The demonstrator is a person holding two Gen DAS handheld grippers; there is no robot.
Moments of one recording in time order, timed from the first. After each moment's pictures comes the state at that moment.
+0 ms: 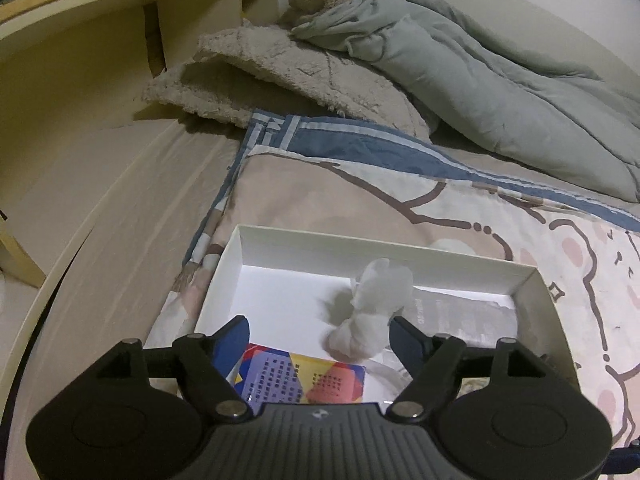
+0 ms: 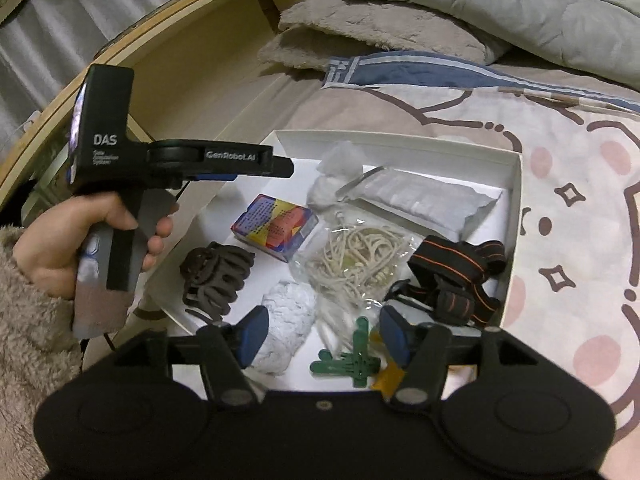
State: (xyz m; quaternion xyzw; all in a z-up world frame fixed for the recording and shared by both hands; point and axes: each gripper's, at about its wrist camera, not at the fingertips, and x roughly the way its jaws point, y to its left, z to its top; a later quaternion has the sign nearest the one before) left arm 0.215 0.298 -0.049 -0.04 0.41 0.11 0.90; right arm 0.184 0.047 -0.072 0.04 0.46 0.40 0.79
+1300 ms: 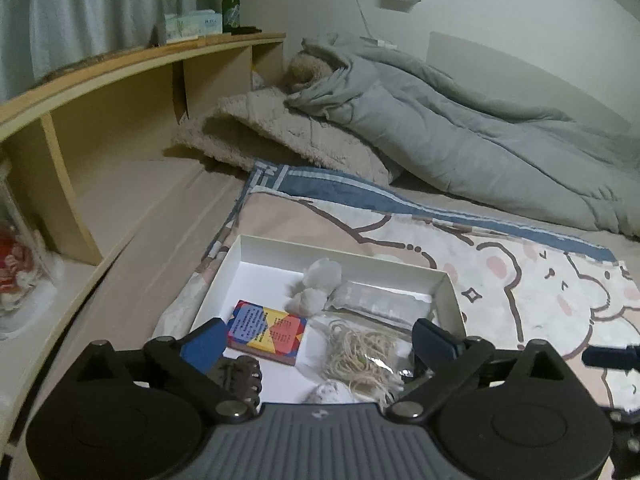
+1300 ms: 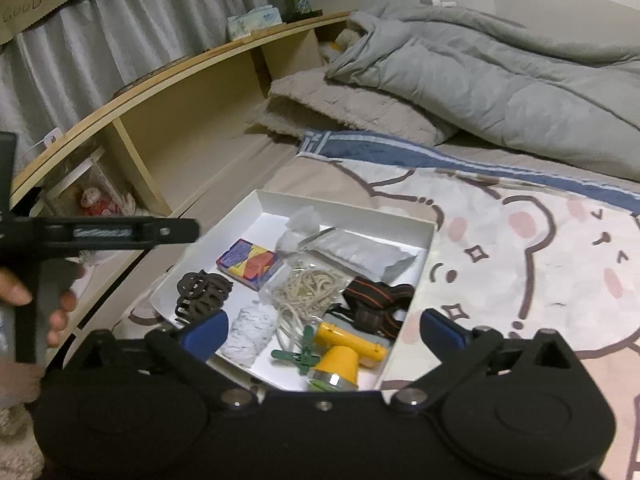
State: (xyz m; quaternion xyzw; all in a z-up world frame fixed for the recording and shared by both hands) left arm 0.087 0.212 0.041 -0.05 0.35 0.13 0.93; right arm 0.138 -0.031 -0.002 0.00 0.37 0.36 0.86
